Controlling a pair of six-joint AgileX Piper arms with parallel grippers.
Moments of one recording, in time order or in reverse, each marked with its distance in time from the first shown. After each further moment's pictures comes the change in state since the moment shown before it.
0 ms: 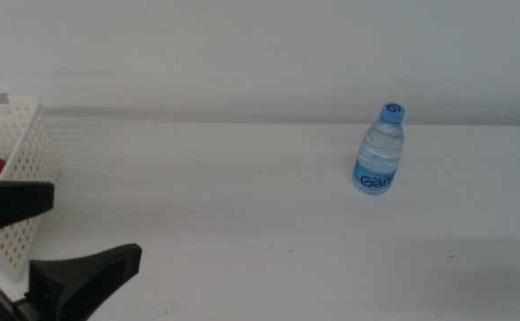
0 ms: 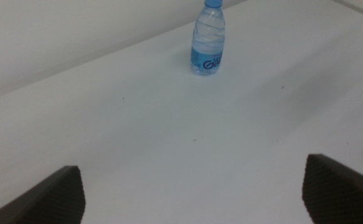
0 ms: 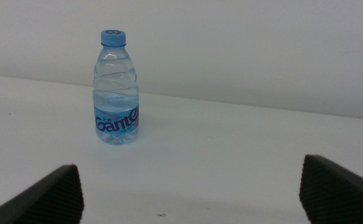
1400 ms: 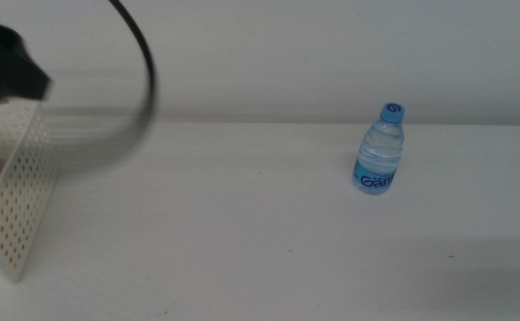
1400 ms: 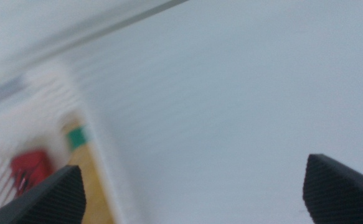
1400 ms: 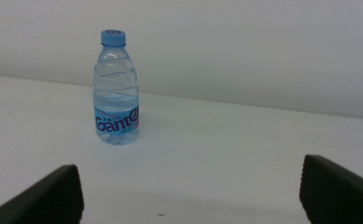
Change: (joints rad) left arm 0.569 0.681 -0.730 0.061 0.503 0.262; right arm 0.000 0.000 0.000 0.000 0.000 0.000
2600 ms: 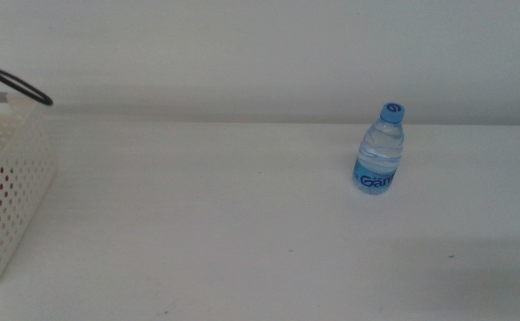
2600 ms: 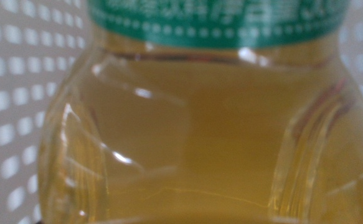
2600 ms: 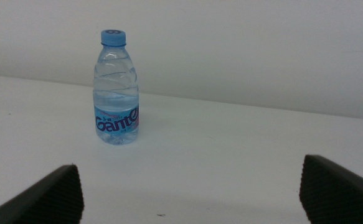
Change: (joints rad) left arm 0.409 0.607 -0.167 0.109 0.023 0.138; right arm 0.000 0.000 0.000 0.000 0.000 0.000
